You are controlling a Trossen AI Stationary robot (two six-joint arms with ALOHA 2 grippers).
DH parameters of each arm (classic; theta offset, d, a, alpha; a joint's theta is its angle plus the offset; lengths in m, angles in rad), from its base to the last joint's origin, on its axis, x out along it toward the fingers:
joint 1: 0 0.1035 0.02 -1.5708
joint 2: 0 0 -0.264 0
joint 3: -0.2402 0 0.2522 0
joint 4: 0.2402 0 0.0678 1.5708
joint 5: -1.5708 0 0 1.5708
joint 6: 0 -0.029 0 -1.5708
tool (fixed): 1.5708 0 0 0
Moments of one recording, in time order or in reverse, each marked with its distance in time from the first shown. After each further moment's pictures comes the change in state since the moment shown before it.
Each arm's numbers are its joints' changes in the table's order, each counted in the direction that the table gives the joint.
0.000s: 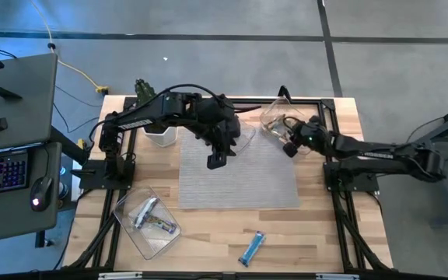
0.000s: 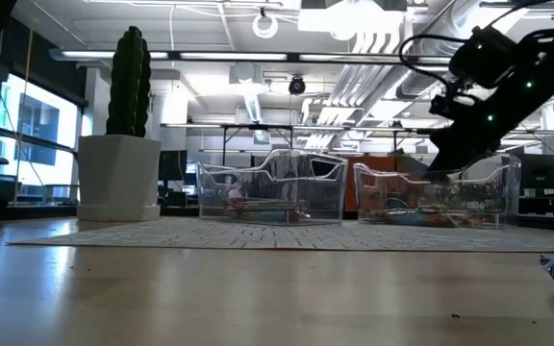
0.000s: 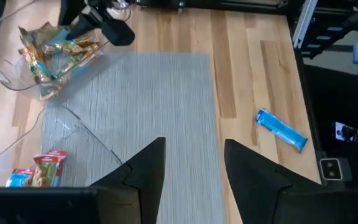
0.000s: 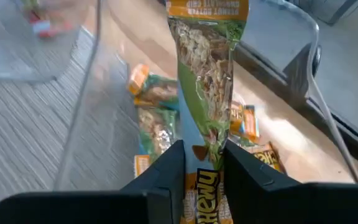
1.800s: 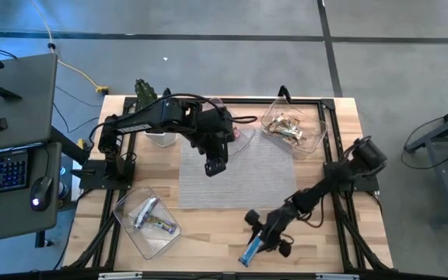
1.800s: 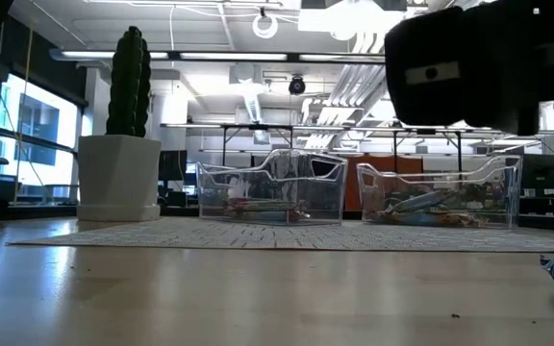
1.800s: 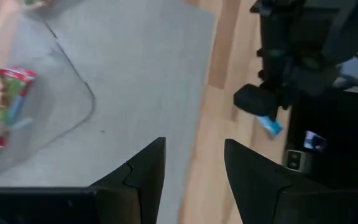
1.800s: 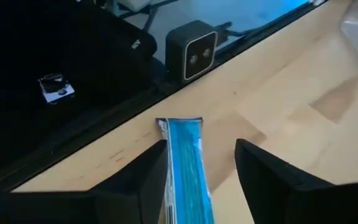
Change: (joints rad) left arm -0.046 0.000 0.000 0.148 0.018 0.301; right arm 1.021 0.918 -0.492 -0.592 0.606 0.255
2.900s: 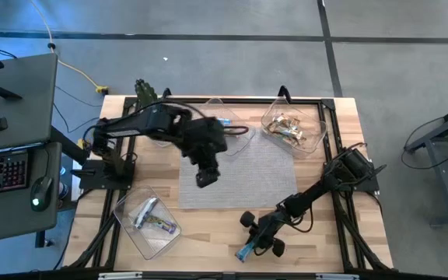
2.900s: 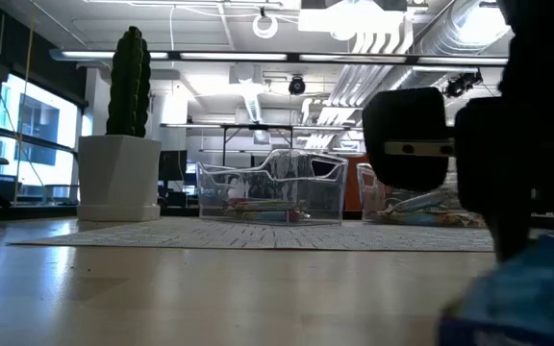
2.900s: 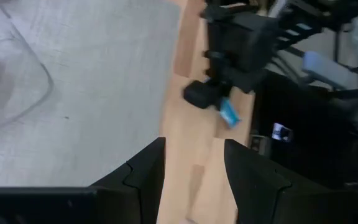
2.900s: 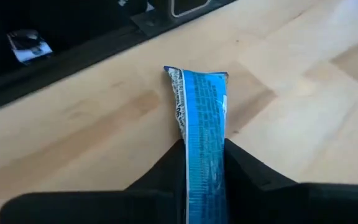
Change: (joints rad) left arm -0.096 -0.056 0.001 0.012 -0.032 0.108; right arm -0.012 0.160 -0.055 0.012 -0.039 0.074
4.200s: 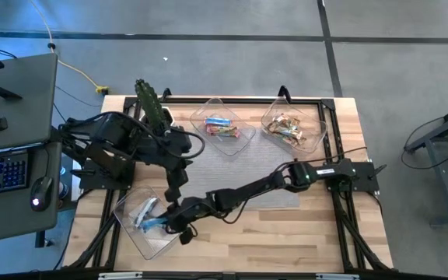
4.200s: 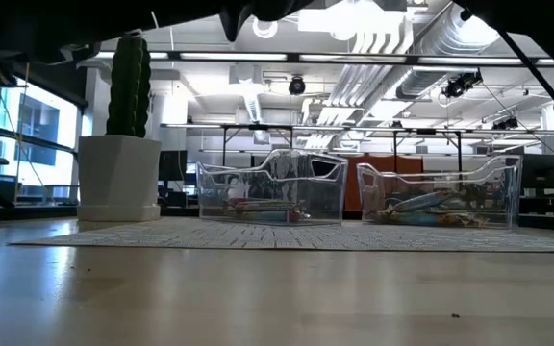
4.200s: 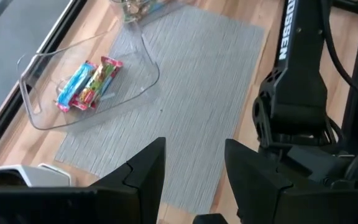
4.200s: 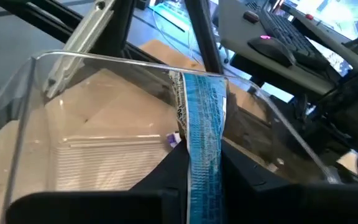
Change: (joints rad) left arm -0.218 -0.235 0.165 0.121 0.542 0.175; right arm -0.271 0.606 -1.340 0.368 -0.228 0.099
